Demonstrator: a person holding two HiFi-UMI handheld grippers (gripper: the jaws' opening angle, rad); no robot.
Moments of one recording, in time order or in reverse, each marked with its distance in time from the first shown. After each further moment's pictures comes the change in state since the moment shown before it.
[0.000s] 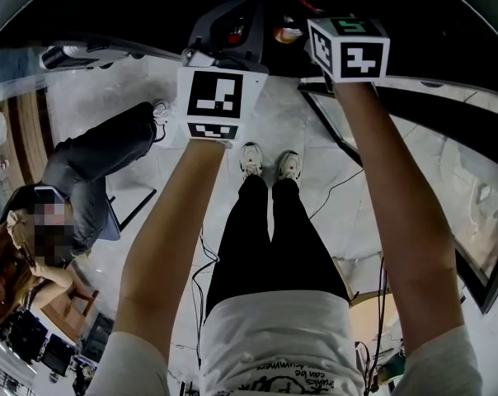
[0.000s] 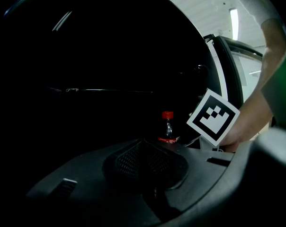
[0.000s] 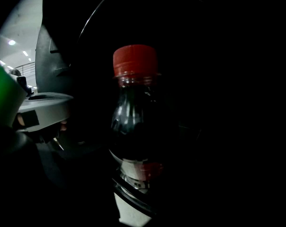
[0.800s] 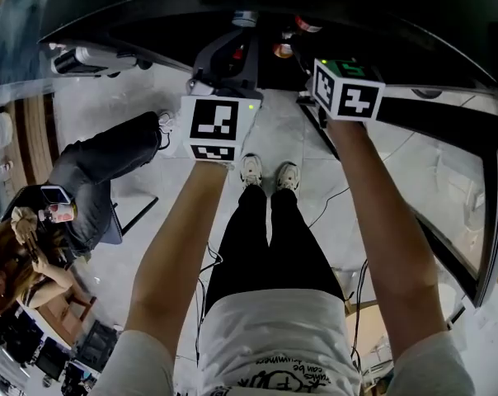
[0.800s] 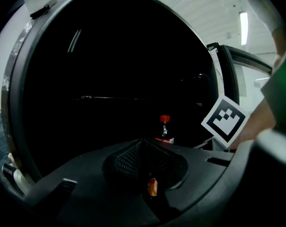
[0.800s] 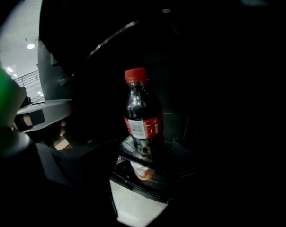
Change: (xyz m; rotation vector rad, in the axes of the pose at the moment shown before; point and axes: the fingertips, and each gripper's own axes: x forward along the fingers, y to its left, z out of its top) left arm -0.028 -0.004 -0.001 -0.075 0.037 0.032; right arm -0.042 0.003 -0.033 0.174 0.033 -0.051
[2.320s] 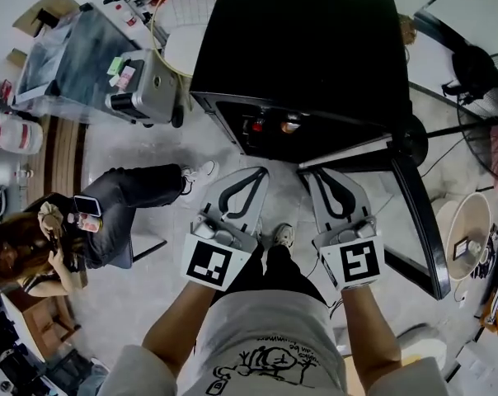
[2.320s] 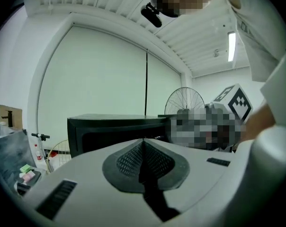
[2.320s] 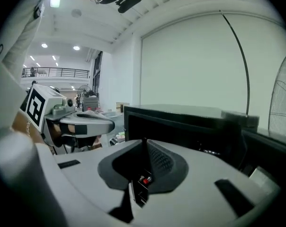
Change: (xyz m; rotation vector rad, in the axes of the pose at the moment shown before) left arm -0.191 -0.068 0.168 -0.023 -0.096 -0.114; right arm -0.282 0.140 0.123 -0.335 -0.281 0.227
